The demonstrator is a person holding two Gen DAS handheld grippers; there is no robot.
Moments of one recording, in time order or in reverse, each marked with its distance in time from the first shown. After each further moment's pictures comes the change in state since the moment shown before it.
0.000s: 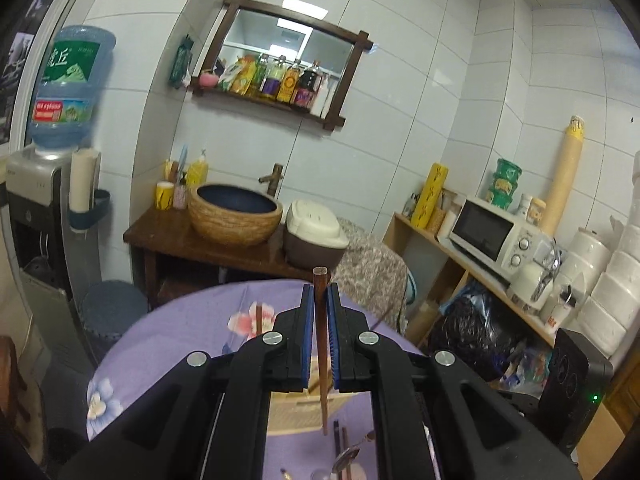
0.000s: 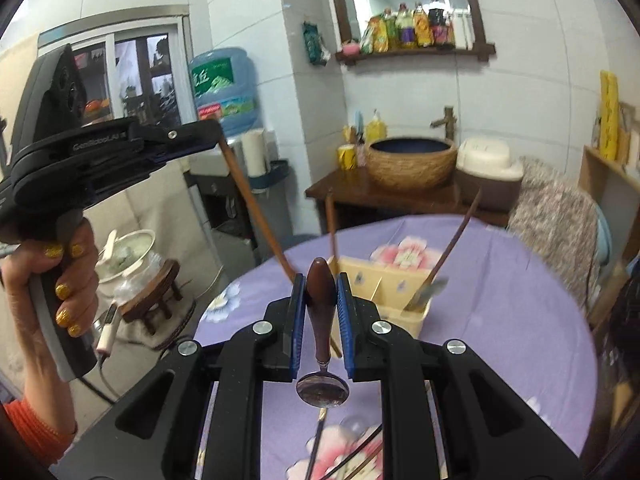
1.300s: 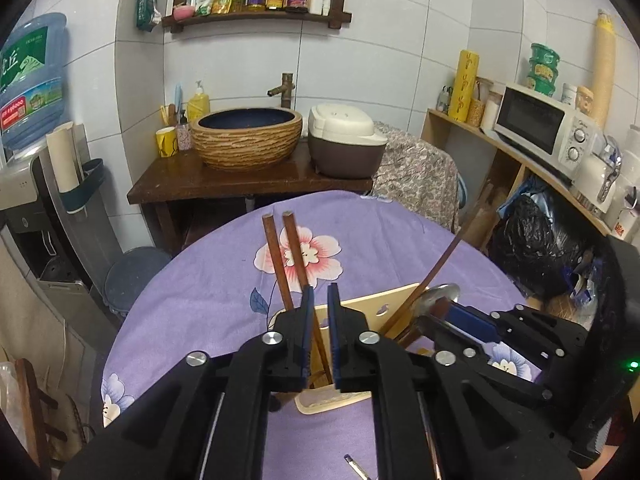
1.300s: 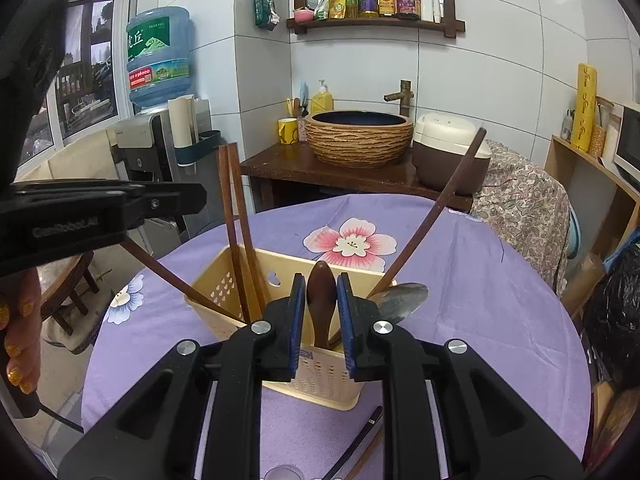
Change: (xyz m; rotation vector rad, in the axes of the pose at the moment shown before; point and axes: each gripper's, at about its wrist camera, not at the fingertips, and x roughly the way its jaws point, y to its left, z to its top) left arm 0.115 0.023 -0.065 0.176 0.313 0.138; right arm 0.119 -0.039 -0.047 -0.013 0.076 -0.192
